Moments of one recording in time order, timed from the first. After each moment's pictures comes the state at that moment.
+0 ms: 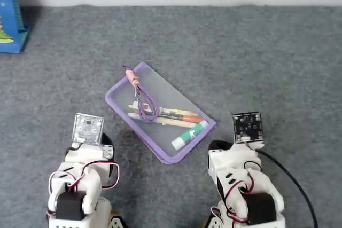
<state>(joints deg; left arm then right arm) -1.5 -103.2 86.5 73.3 -1.3 -11.9 -101.7 78.0 77.2 -5.5</state>
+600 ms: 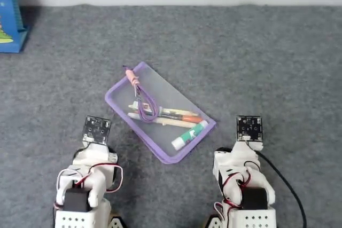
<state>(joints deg) -1.6 -102.6 96.7 72.7 -1.3 -3.4 -103.4 95.2 68.7 -4.7</state>
